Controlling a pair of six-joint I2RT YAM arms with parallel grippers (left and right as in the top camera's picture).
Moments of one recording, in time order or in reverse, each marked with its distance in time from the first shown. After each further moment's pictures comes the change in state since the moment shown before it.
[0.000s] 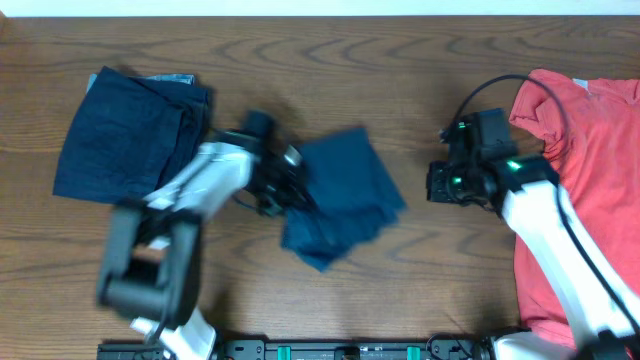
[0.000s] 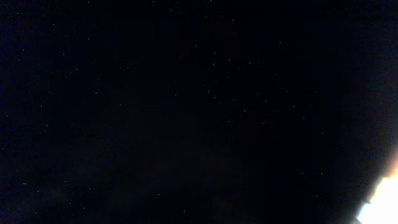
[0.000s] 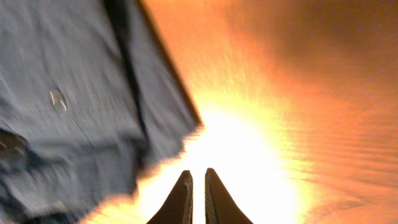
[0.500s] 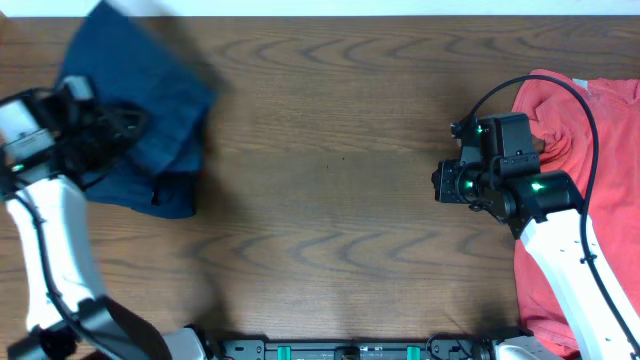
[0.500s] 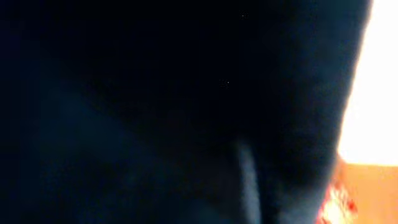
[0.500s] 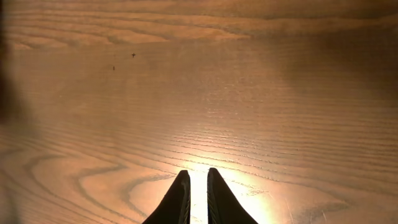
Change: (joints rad) left arm 0.725 -0.286 0.098 0.210 -0.025 0.051; right arm 0.000 -0.103 0.004 -0.011 -0.002 -0.011
